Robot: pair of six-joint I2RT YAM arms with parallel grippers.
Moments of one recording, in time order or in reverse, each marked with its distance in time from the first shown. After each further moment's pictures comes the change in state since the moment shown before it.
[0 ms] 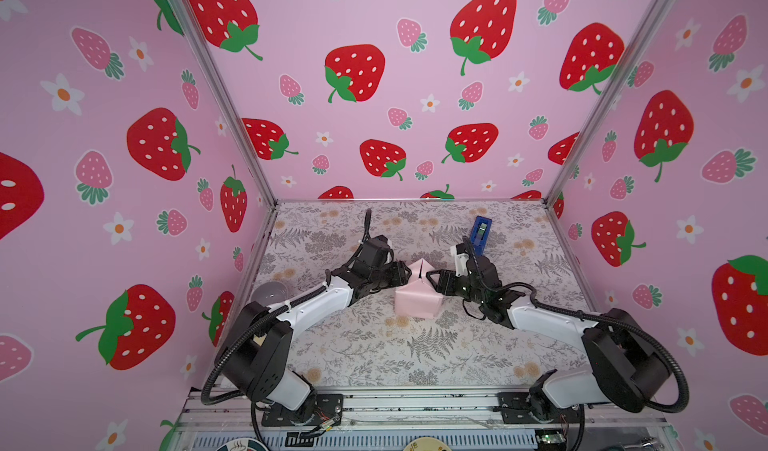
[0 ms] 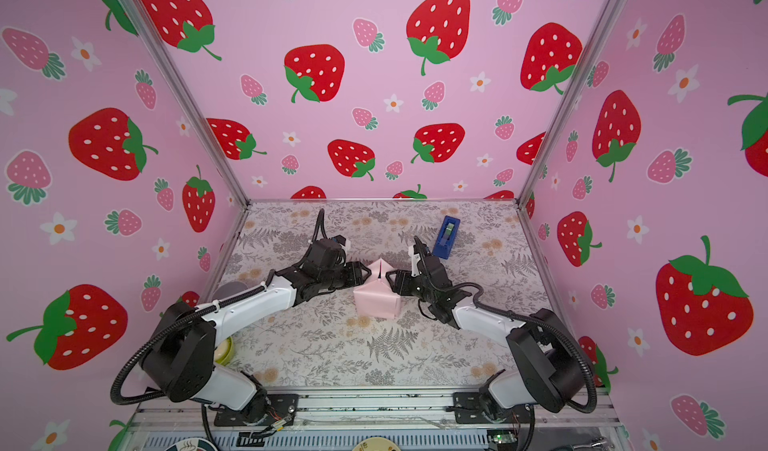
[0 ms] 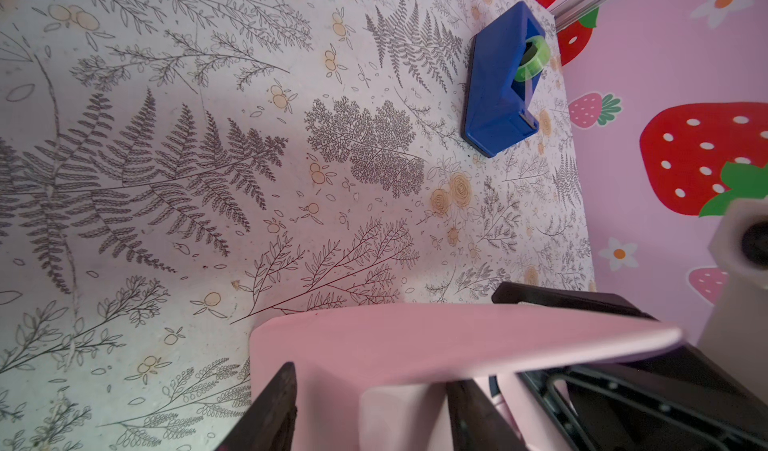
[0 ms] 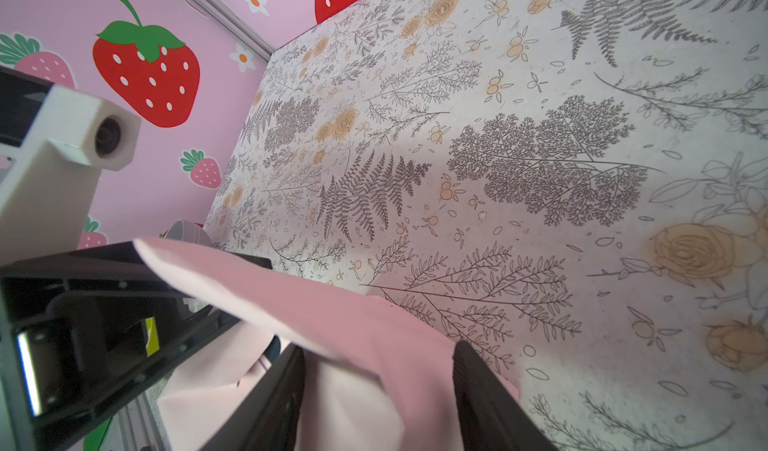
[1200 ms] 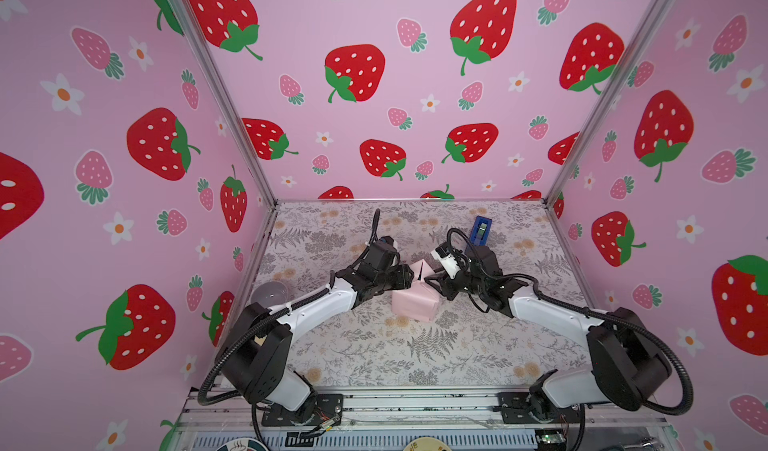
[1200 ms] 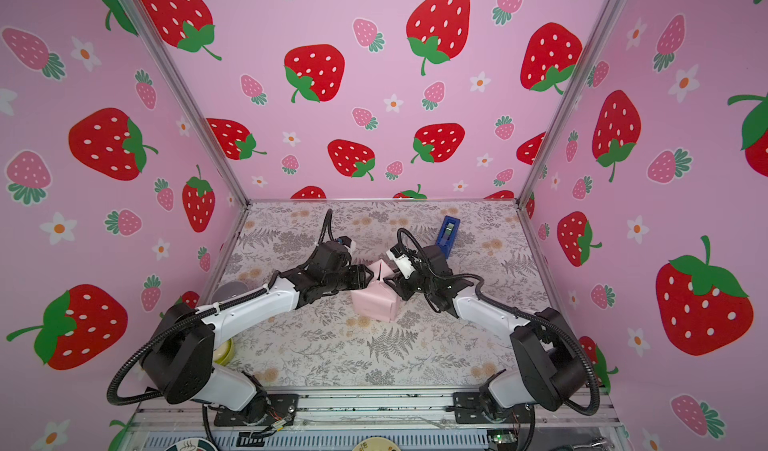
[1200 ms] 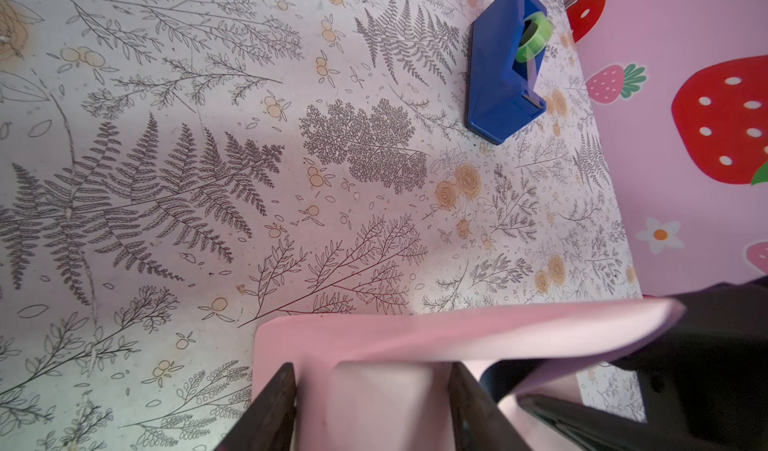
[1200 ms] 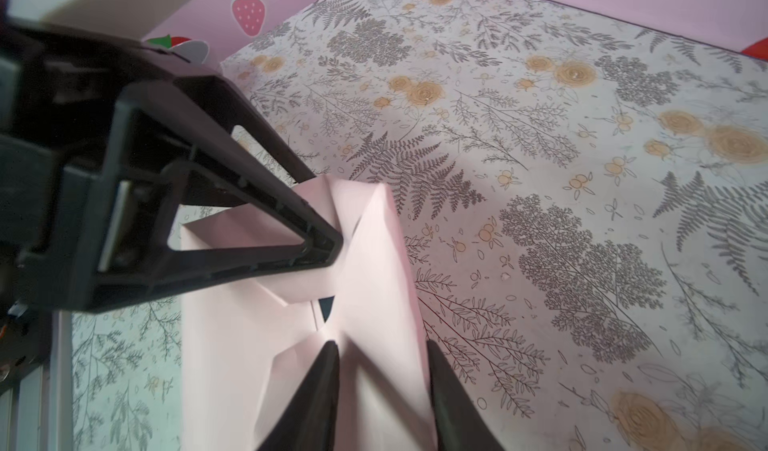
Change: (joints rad) left arm -0.055 -0.009 0.006 -0.047 -0.092 0.081; right arm -0.050 0.013 0.134 -0.197 -0.255 -0.722
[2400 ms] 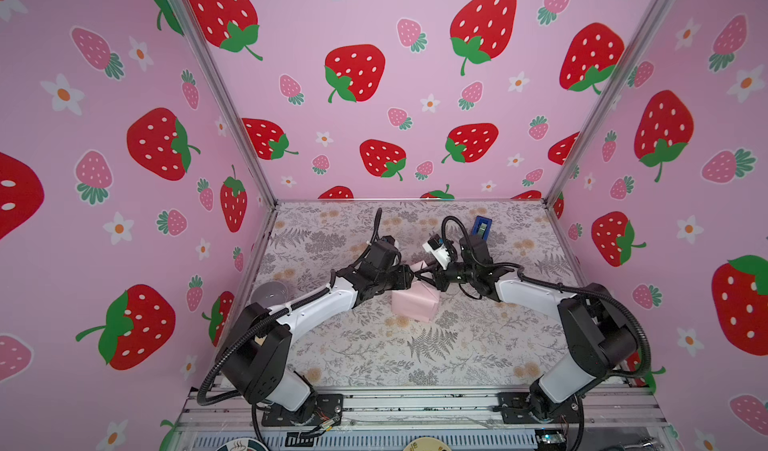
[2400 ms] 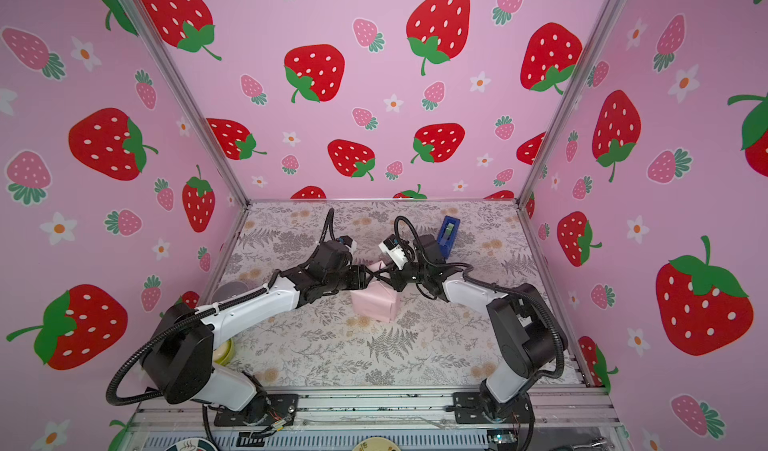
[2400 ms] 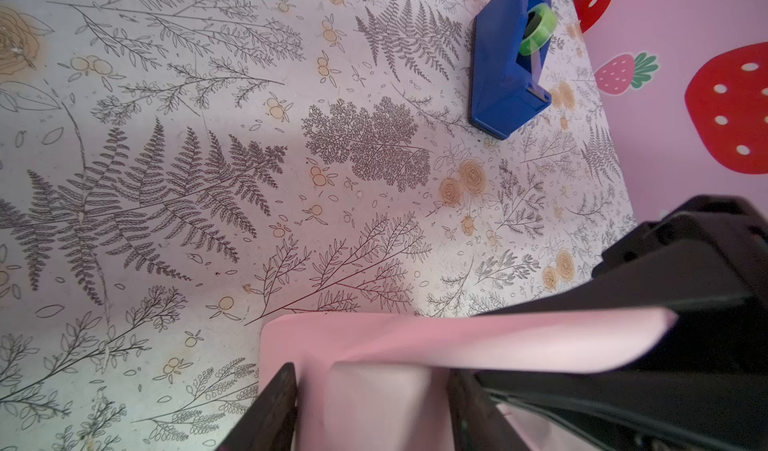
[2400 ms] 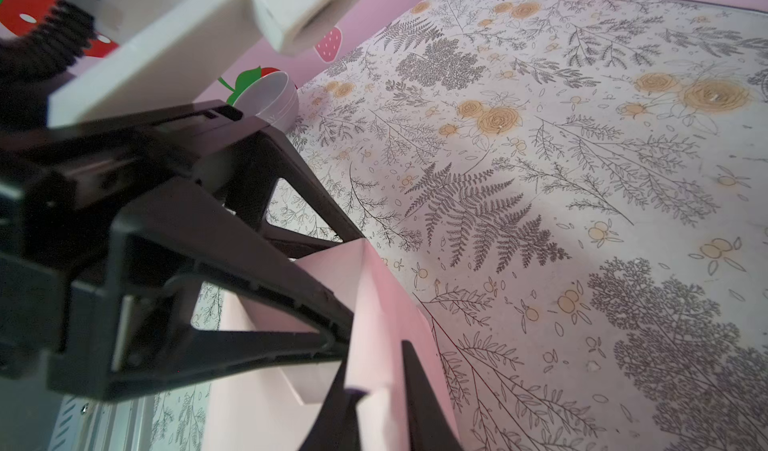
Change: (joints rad) left arm -0.007 0.000 0.019 -0.033 -0.017 0.024; right arm -0.035 0.187 0.108 0.111 -0.250 0.073
